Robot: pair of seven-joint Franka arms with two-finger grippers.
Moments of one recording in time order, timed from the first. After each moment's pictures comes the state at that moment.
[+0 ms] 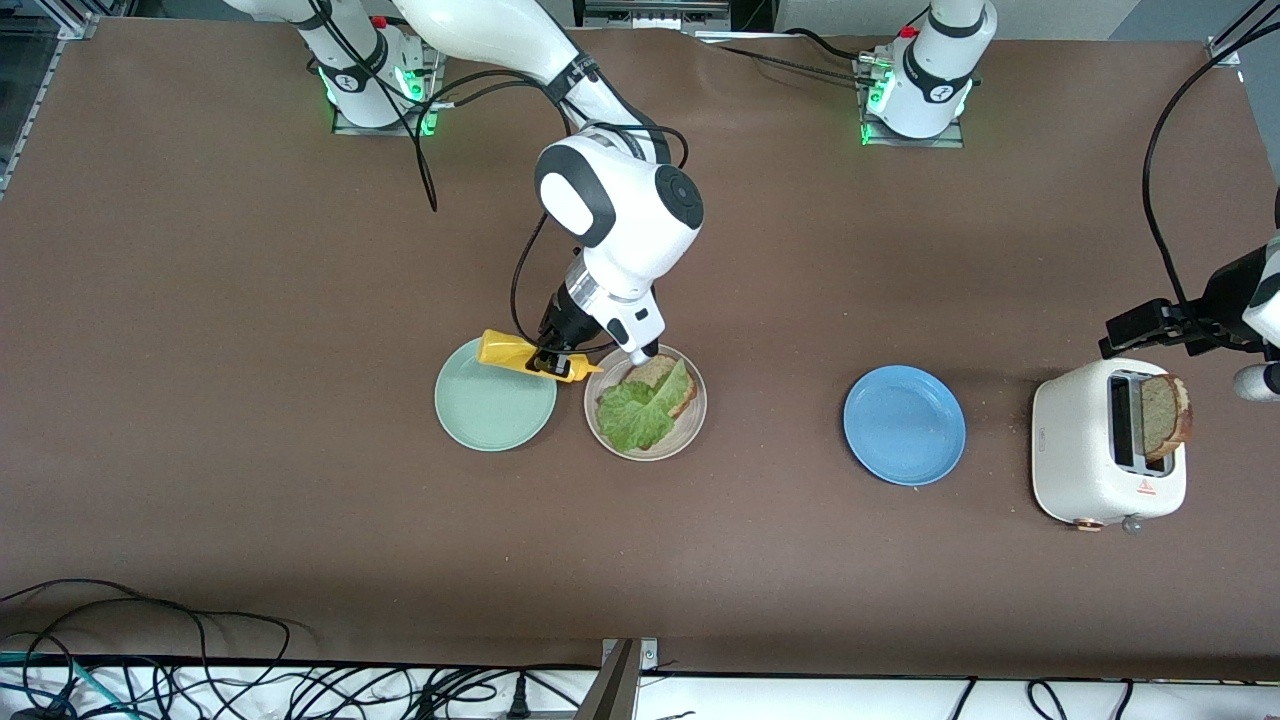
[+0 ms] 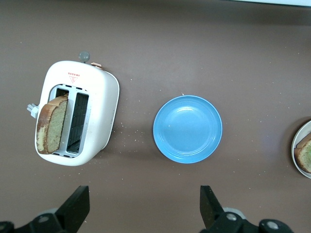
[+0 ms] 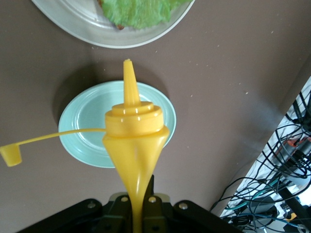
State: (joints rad) left arm 0.21 0.30 -0.22 -1.30 0.03 1.59 -0.07; right arm 0.94 0.77 -0.25 -1.19 -0.45 1.73 -0.66
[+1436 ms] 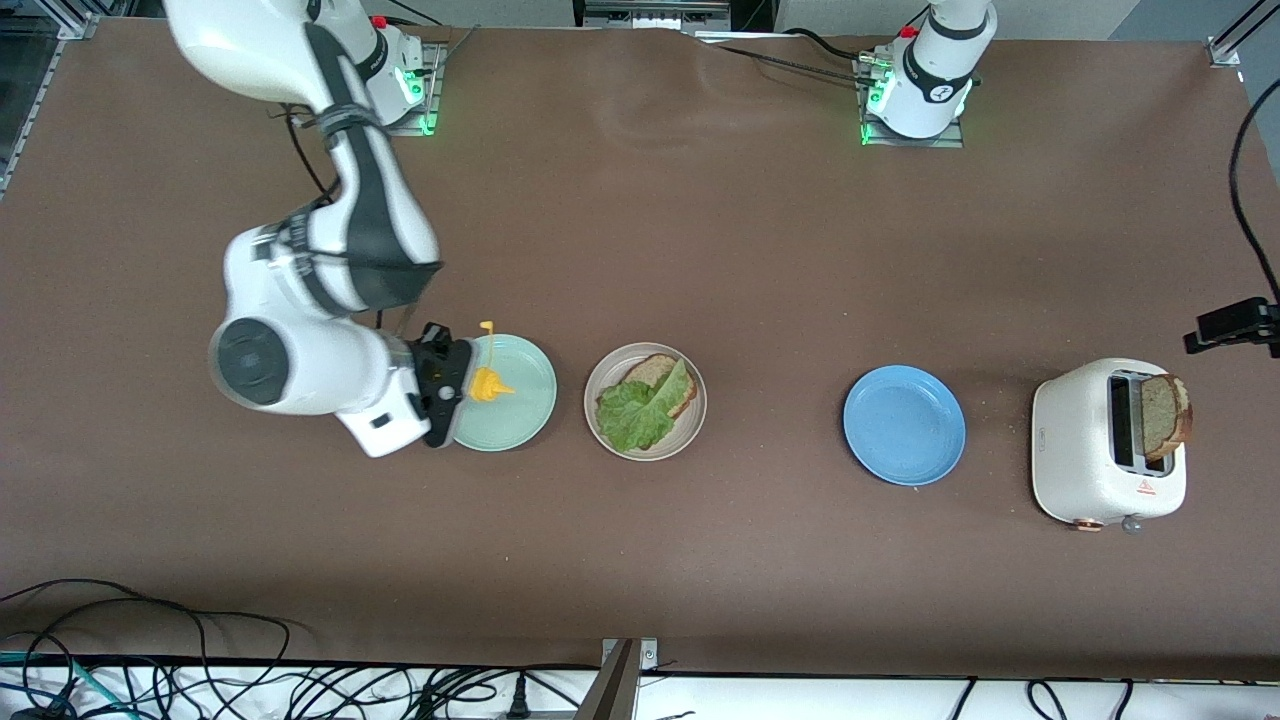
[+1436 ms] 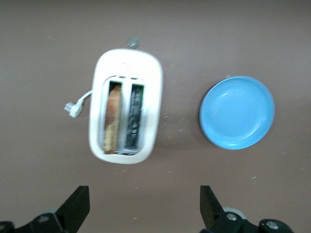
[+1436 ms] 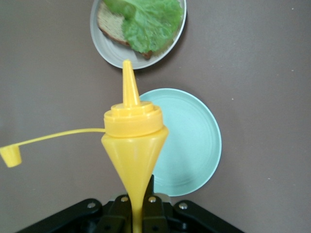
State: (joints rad) left arm 0.40 0.36 -0.20 -1.31 0.07 1.58 0.25; right arm 0.45 0.68 -0.27 -1.19 0.47 1.60 -1.11
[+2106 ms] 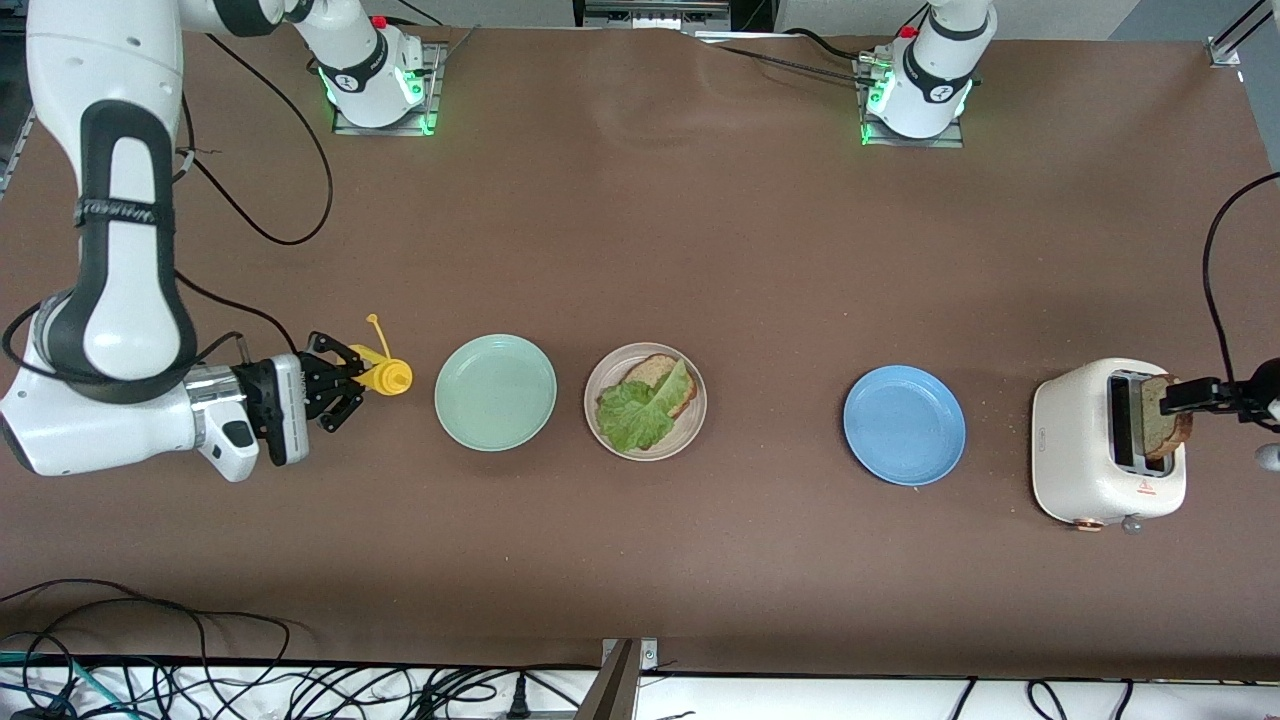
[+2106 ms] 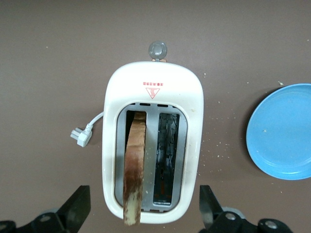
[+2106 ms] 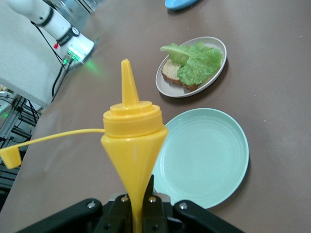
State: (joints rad) left arm 0.40 0.57 -0.21 -1.31 0.16 1.79 0.26; right arm 0.14 0.78 -0.26 -1.24 0.90 1.38 -1.61
